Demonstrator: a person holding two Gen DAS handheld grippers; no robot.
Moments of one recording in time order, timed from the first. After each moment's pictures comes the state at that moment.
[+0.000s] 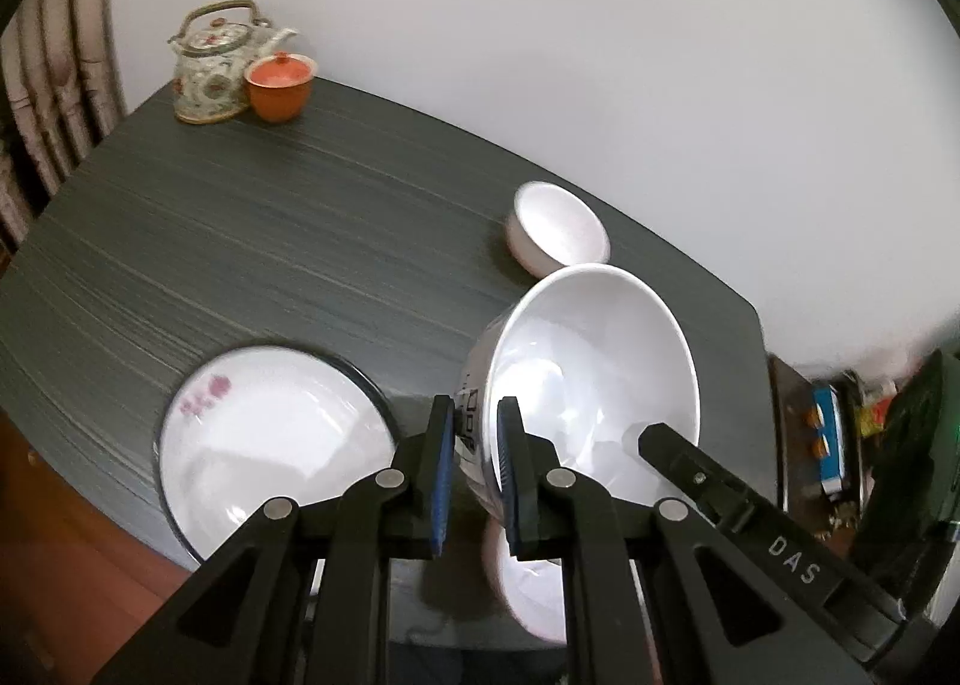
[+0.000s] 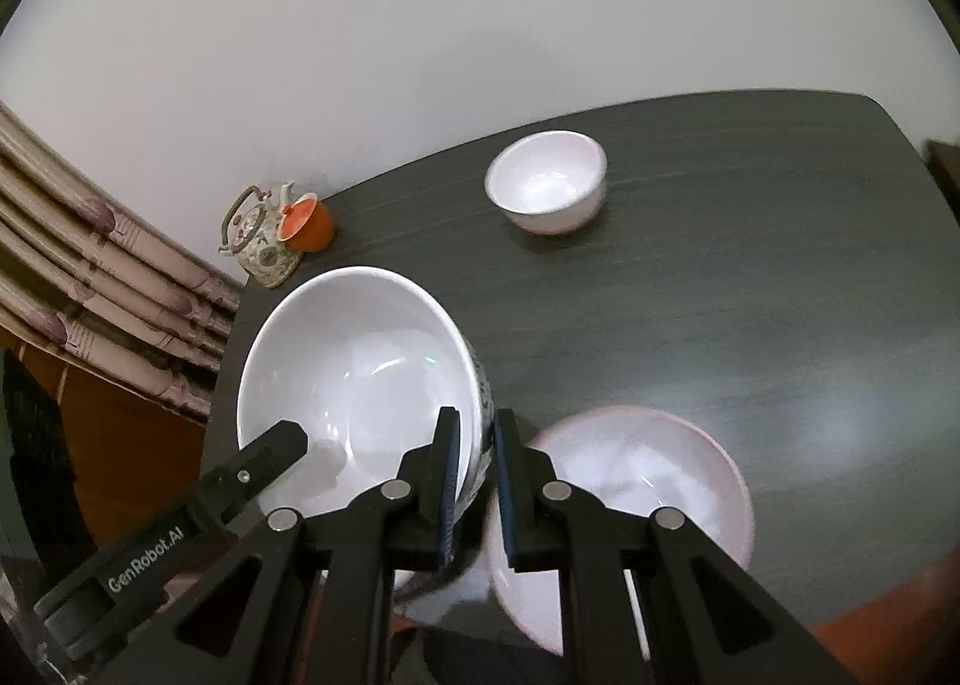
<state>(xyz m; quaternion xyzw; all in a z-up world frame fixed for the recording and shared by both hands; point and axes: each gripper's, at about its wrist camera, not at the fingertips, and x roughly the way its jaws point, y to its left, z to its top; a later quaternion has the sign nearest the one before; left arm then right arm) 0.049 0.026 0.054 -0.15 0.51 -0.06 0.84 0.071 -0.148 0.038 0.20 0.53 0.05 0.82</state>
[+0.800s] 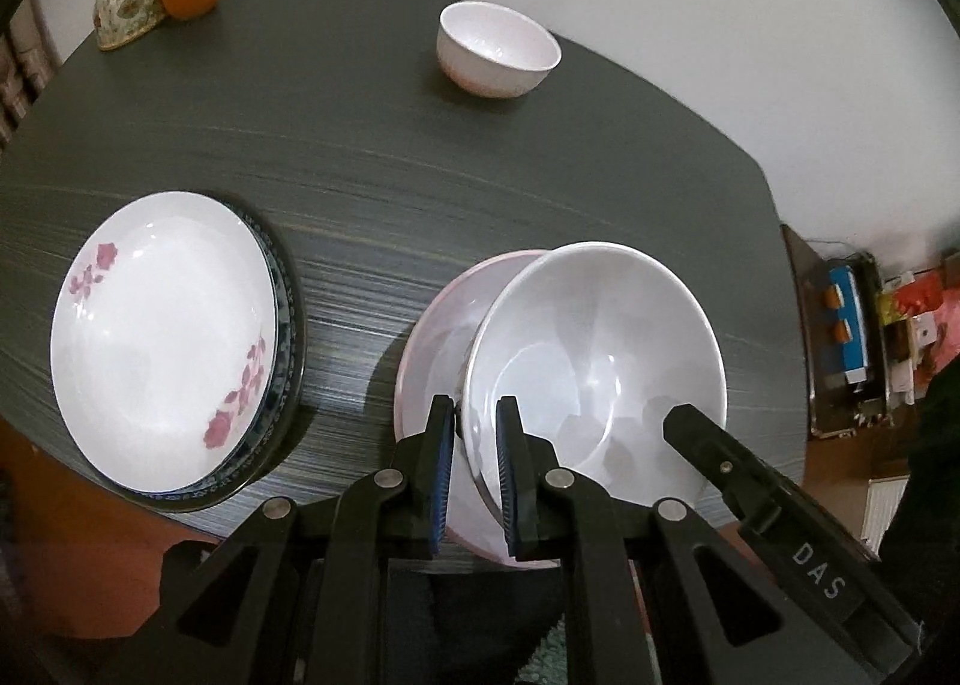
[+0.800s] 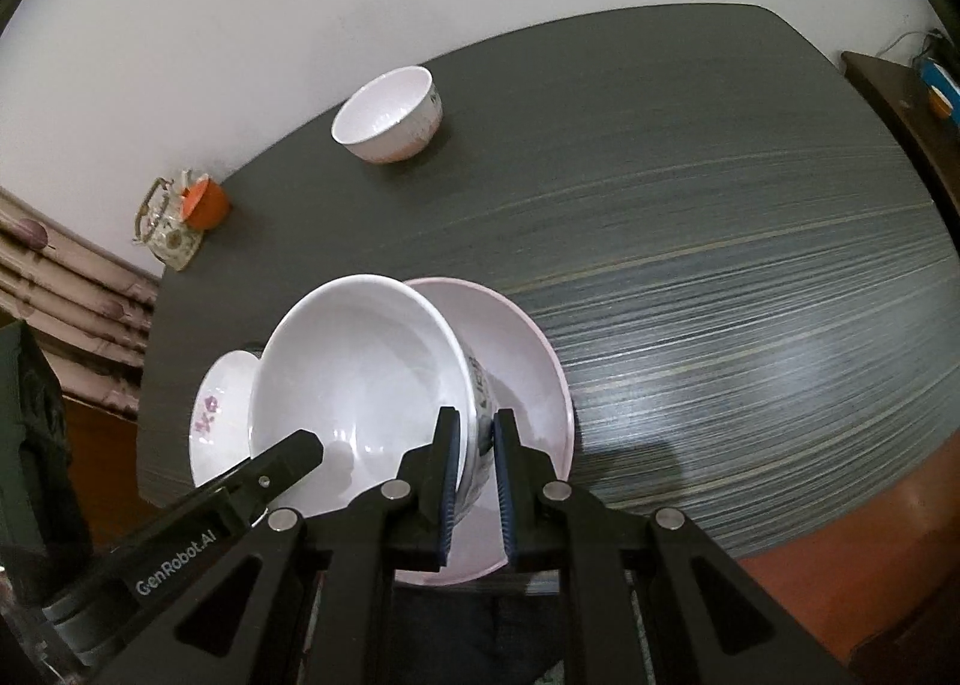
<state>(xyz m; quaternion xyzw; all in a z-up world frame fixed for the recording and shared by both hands) 0.016 -0.050 -0.022 -0.09 0.61 -0.09 0.79 0.015 -0.210 -0.027 0.20 0.58 -0.02 0.79</state>
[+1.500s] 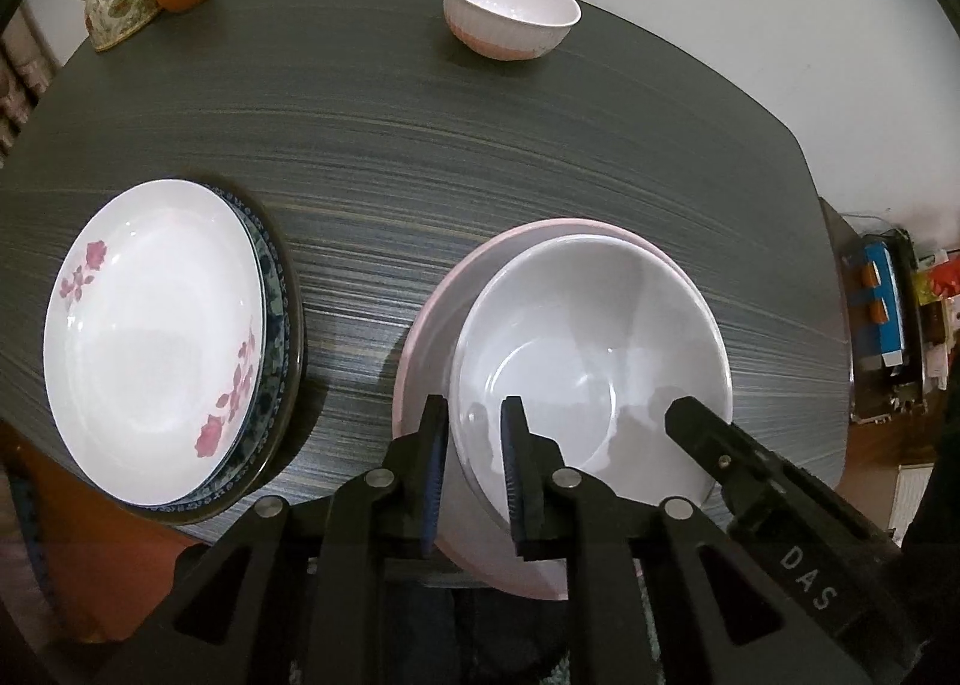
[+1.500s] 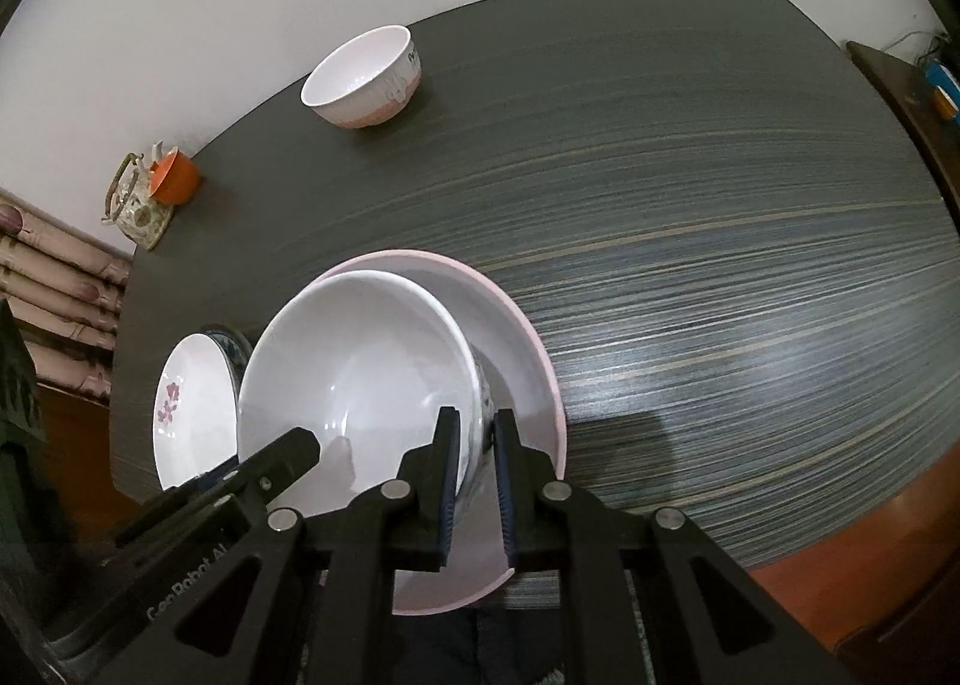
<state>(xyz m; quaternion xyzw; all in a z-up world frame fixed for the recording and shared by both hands) 0.020 -0.067 -0.042 -0.05 0.63 -0.07 0.78 0.034 -0.208 -0.055 0.19 0.61 -0.03 0.77</state>
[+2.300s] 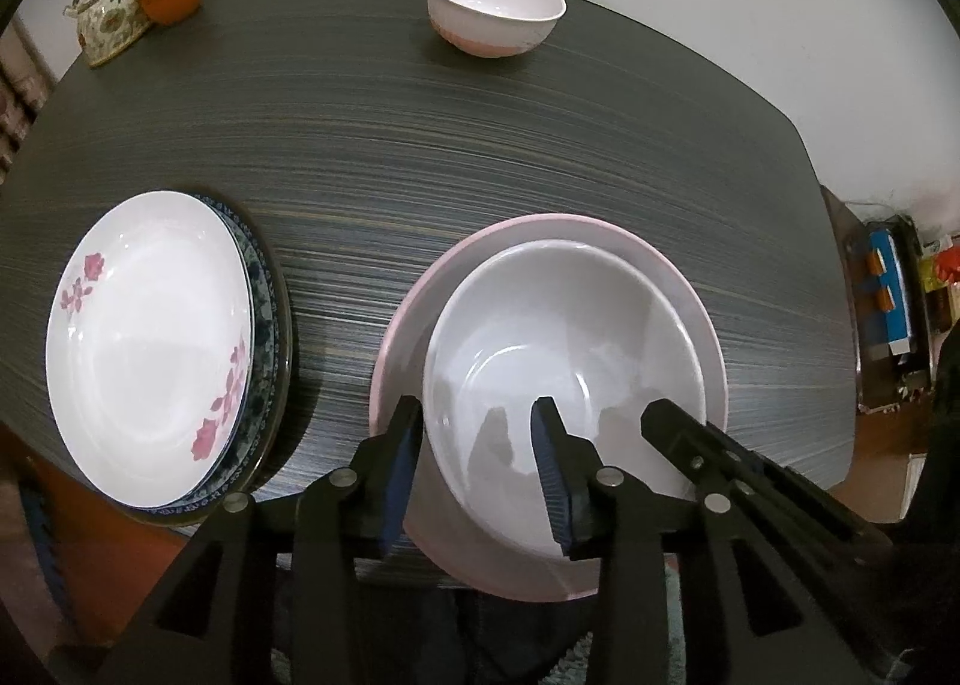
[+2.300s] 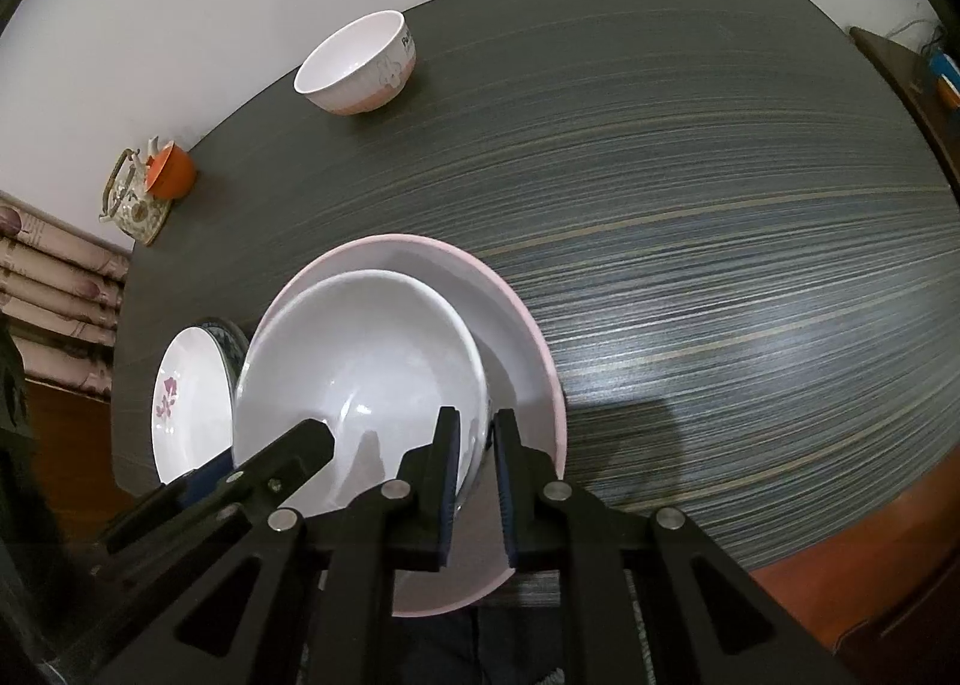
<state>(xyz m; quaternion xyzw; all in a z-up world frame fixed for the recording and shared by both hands) 0.017 -0.077 -0.040 -0.04 0.63 -0.06 0.78 0.033 -0.211 -0.062 0.19 0.62 -0.02 0.76</state>
